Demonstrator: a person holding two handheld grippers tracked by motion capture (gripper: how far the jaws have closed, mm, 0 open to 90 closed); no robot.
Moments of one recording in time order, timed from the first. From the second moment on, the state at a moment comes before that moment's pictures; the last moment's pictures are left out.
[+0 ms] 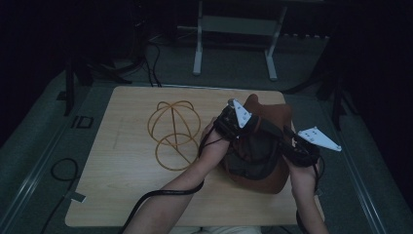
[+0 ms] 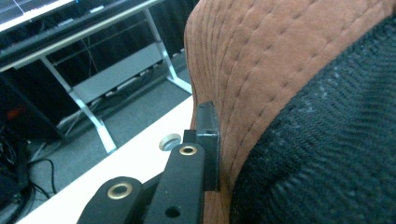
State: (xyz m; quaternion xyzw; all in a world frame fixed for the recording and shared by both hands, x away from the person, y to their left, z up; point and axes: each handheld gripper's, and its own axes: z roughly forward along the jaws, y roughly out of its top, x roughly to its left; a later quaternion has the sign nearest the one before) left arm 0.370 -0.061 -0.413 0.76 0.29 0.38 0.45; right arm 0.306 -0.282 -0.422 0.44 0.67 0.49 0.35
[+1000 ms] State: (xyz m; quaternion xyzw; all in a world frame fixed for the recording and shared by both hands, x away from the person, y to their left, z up) left arm 0.360 -0.015 -0.413 0.72 0.20 0.31 0.59; right arm 0.274 -0.375 -0.422 0.44 0.67 0.51 0.32
